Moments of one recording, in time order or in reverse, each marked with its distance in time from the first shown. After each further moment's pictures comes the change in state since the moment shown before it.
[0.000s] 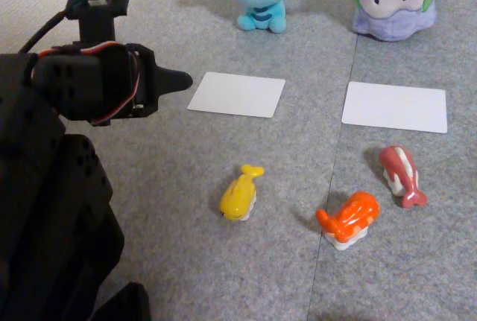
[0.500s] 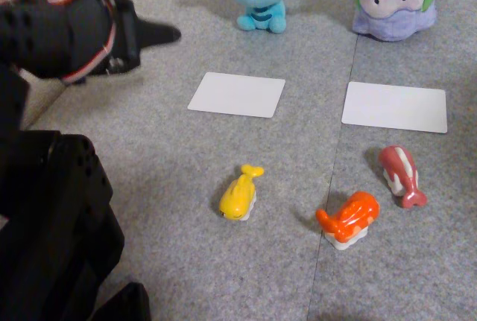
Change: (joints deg) arm 0.1 -0.3 -18.8 12.3 -0.8
